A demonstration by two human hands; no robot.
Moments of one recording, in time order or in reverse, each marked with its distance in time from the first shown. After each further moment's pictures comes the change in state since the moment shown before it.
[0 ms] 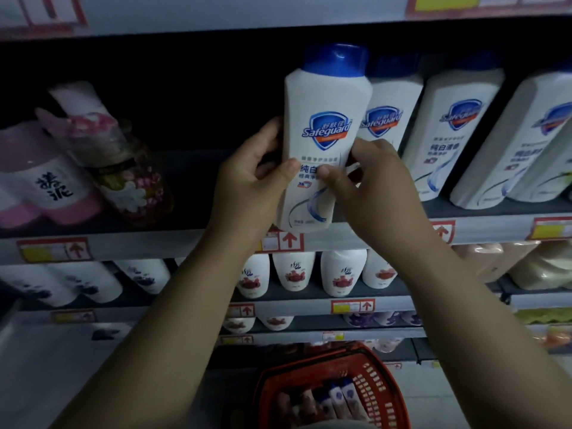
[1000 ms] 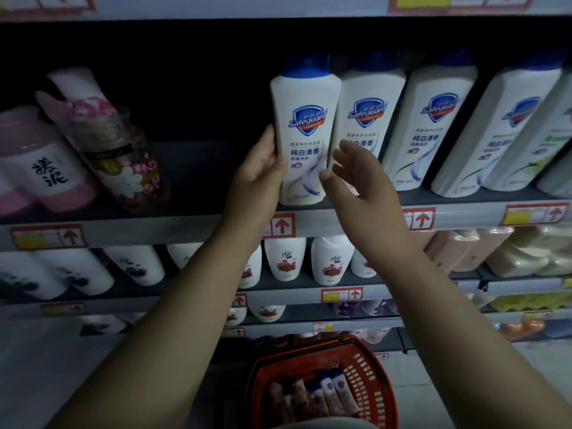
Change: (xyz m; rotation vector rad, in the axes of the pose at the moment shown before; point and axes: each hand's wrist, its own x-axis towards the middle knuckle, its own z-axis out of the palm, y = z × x) left_hand -0.003 -0.026 0.007 -0.090 -0.053 -0.073; right_hand -0.036 -0.002 0.006 0.509 0.000 0.197
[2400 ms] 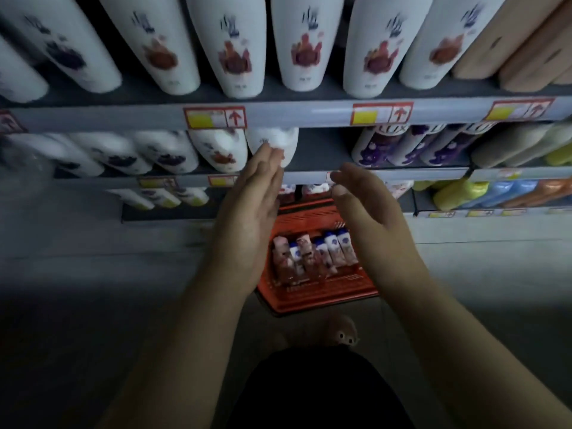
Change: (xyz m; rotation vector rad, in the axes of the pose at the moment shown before) left_hand -0.250 -0.175 -0.022 -0.312 0.078 -0.612; right_hand -0.222 0.201 0.051 0.073 -0.139 0.494
